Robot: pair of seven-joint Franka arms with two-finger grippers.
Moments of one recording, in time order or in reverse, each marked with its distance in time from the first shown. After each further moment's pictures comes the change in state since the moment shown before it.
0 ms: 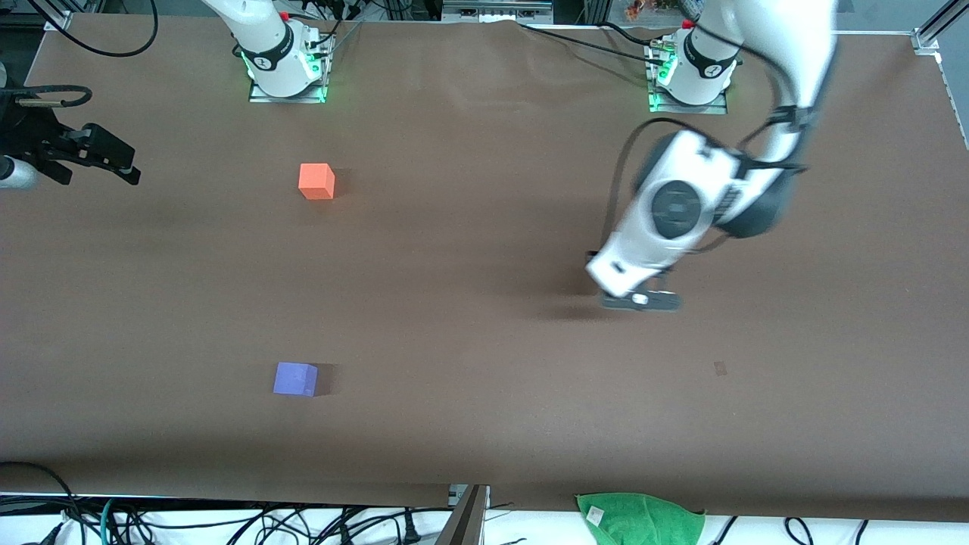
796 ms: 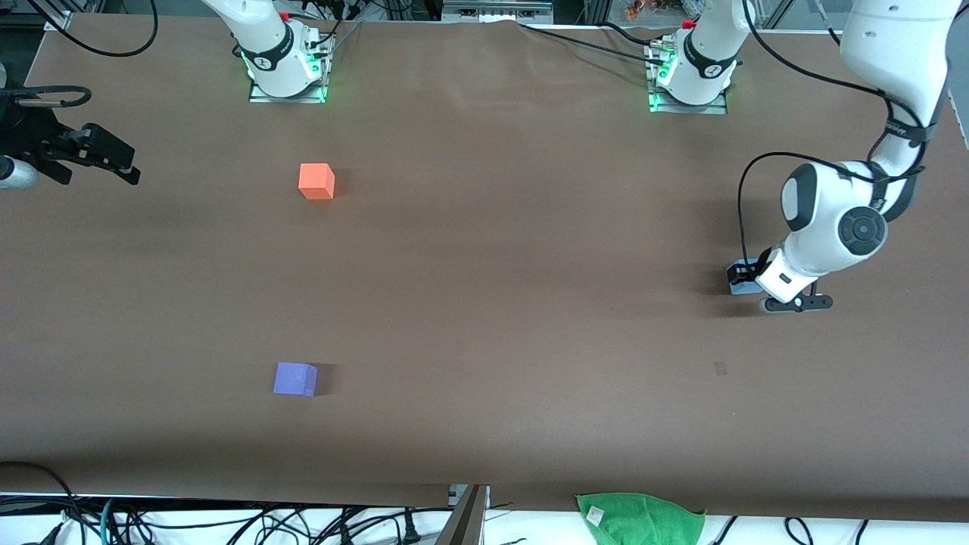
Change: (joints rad) left arm 0.481 -0.139 0.097 -0.438 0.002 0.317 0.504; right arm 0.000 0.000 -0.001 -0.001 0.000 -0.002 0.000
